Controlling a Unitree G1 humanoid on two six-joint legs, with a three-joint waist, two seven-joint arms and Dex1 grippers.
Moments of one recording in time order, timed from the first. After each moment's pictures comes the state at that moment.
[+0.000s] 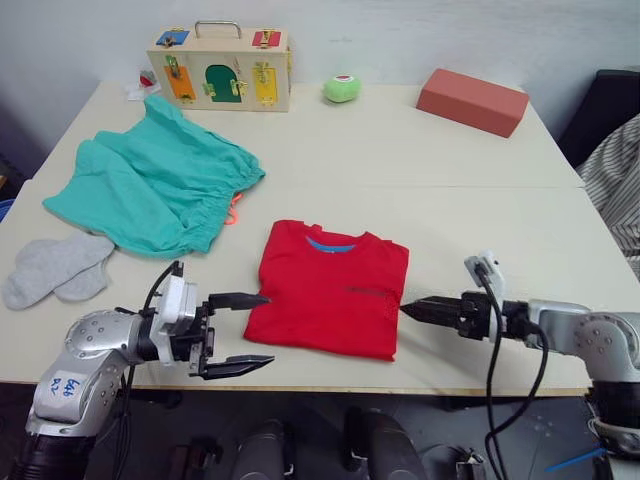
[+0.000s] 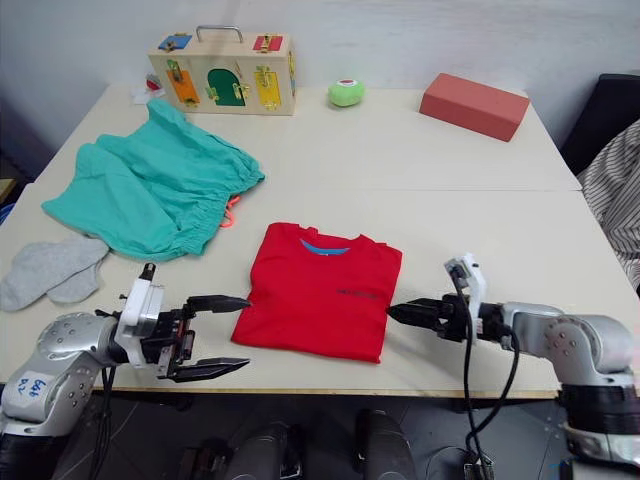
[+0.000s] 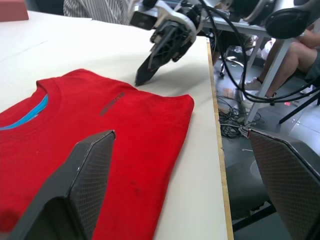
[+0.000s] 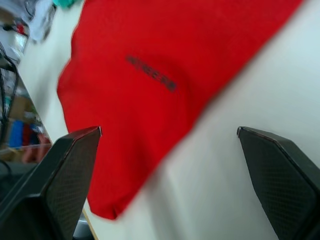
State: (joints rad) left arm -0.03 0.67 0.14 -0.30 -0.61 0.22 -1.22; right arm -0.41 -0.60 -0.16 -0.07 0.95 1.36 0.65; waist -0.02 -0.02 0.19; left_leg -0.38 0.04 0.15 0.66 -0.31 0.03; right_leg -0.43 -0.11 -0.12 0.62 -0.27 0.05
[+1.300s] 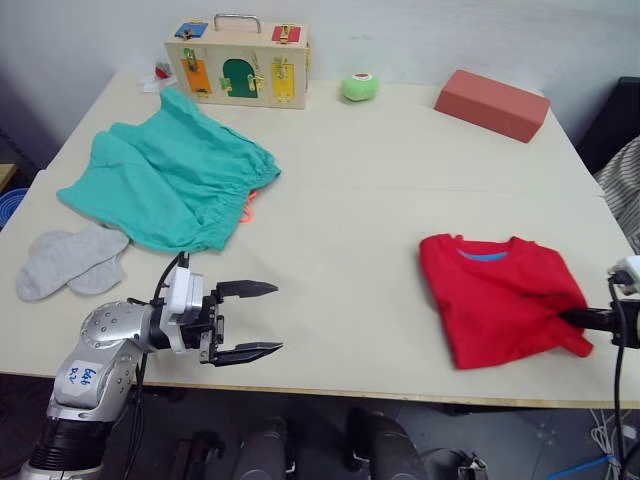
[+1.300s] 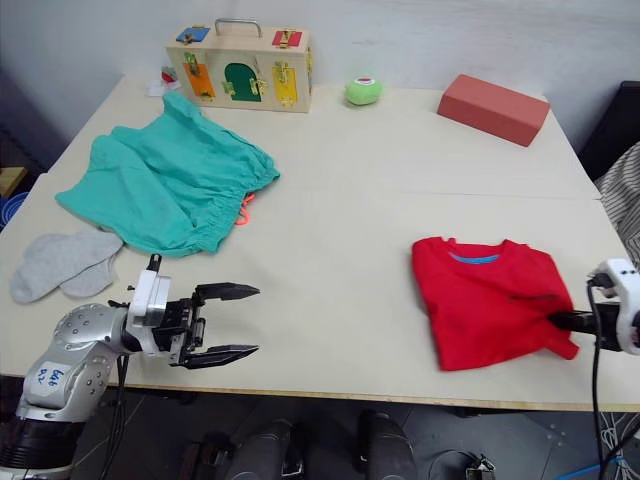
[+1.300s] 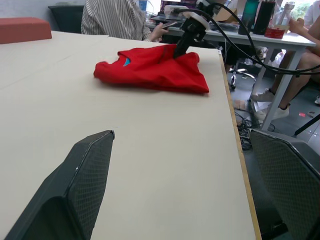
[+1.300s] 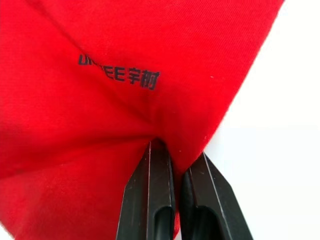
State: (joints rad) left arm -0.11 0.66 0.10 -0.22 -0.60 0.19 -1.22; right arm -0.37 -1.19 -0.06 0.73 0.40 0.62 1.10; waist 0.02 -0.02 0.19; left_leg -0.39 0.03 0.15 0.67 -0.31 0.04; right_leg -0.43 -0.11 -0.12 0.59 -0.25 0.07
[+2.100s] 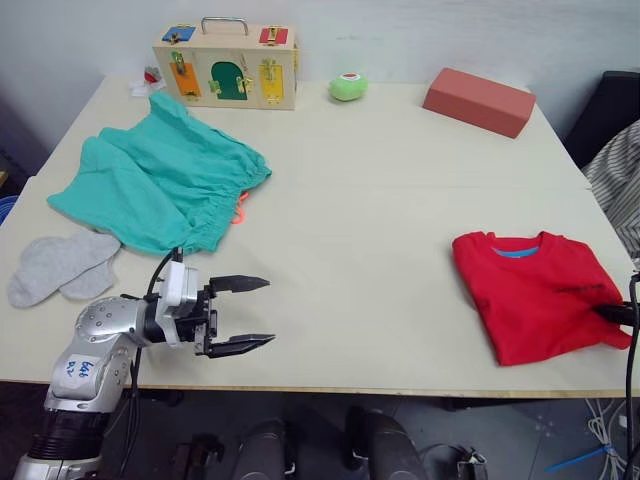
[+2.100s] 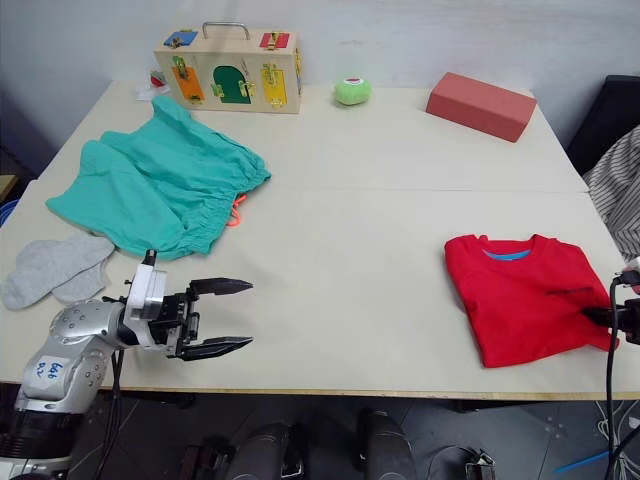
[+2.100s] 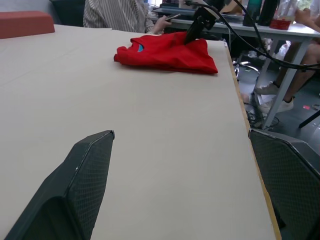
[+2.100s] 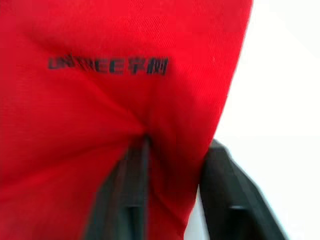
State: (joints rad) left arm -0.15 0.67 0.12 -0.13 -0.59 0.17 -1.23; right arm -0.47 -1.15 -0.17 0.97 0.20 0.39 1.07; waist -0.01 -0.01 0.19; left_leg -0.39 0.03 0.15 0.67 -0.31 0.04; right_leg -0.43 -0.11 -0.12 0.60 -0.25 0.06
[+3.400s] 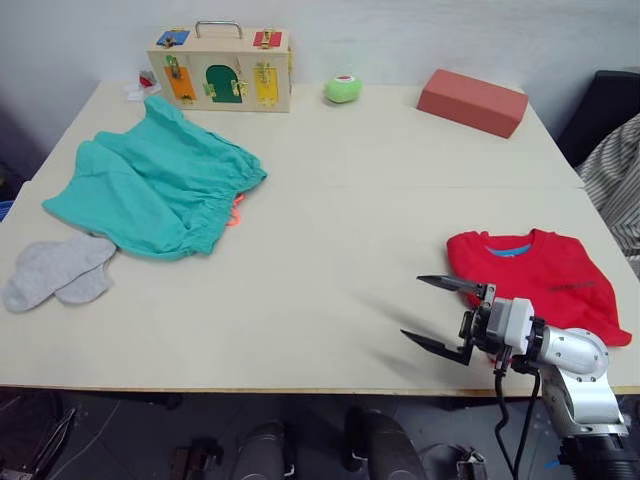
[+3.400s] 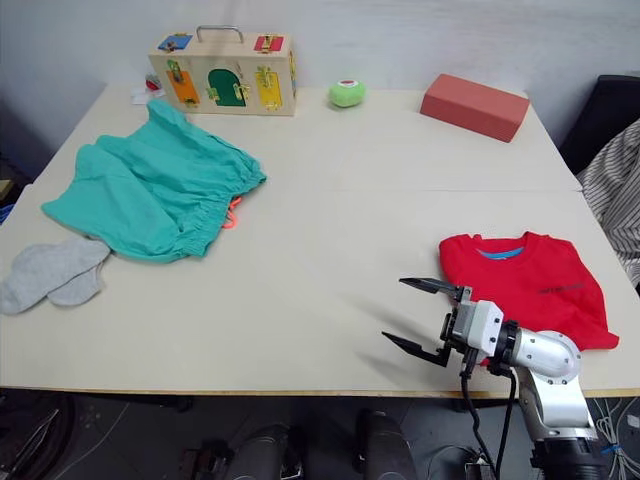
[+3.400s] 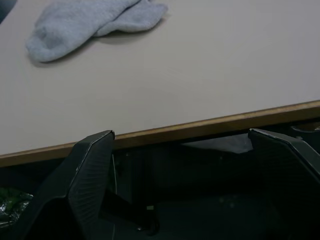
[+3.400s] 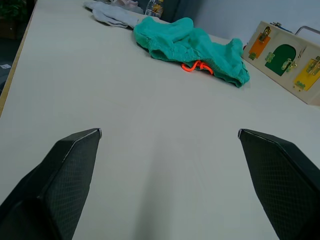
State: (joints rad) left arm 0.65 0.43 0.86 0.00 -0.51 -0.17 -0.81; right arm -0.07 -0.58 -0.11 -0.03 0.41 -0.37 1.21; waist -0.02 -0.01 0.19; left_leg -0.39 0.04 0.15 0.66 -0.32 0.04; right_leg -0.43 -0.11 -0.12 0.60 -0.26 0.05
